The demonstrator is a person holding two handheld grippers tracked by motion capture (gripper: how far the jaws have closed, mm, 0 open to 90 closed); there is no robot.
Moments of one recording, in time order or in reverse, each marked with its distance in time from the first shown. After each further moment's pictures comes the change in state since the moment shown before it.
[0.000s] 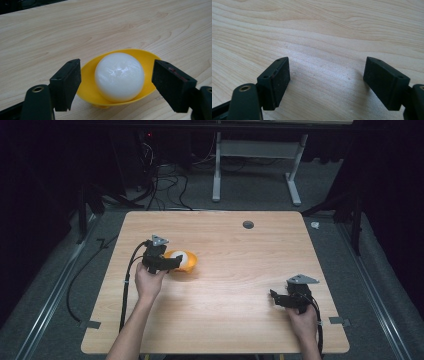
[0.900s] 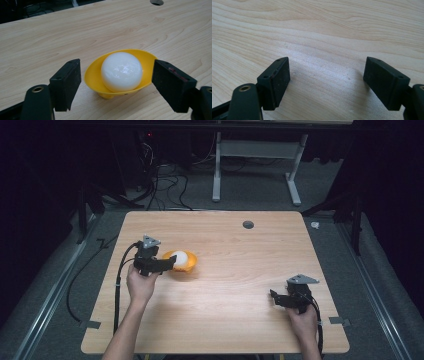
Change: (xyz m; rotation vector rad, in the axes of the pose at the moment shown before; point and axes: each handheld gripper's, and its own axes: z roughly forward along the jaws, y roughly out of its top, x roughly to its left) left arm 0.004 -0.002 -0.030 -0.038 0.008 0.003; right arm 0.000 0.000 0.000 0.000 0.001 0.000
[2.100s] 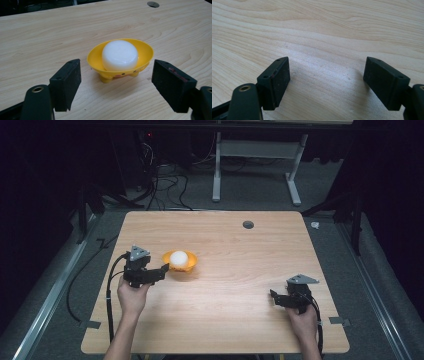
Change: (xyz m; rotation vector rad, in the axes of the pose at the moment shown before) left arm 0.002 -0.028 -0.032 -0.035 -0.008 -0.048; right arm 0.000 0.000 0.000 0.000 -0.001 -0.002
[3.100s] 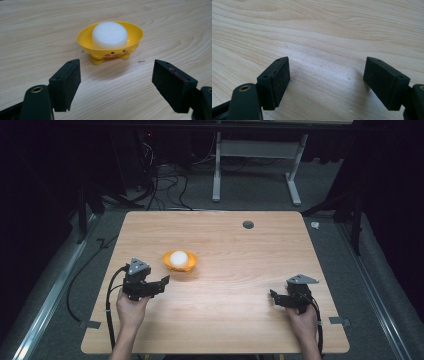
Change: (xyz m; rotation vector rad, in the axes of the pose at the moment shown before) left arm -0.011 -0.028 -0.012 0.019 -0.037 -0.008; right arm 0.000 0.000 0.000 0.001 0.000 0.004
